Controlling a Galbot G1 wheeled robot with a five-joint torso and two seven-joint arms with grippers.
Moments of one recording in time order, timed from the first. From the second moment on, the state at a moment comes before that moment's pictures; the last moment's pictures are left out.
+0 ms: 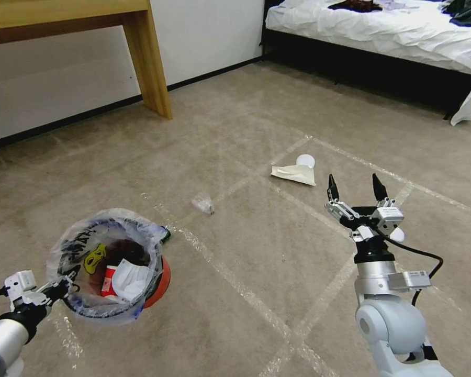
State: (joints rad) left arm 1.65 -1.32 -1.19 -2.20 -1.00 0.71 0.03; right arm -1.38 1.31 0.54 2.14 0.29 0.23 0.05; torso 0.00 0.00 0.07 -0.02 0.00
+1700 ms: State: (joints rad) left arm 1.65 -1.31 -1.20 -2.18 -1.00 0.71 0.03; right arm -1.38 1.32 0.49 2.08 0.25 0.26 0.03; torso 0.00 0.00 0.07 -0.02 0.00
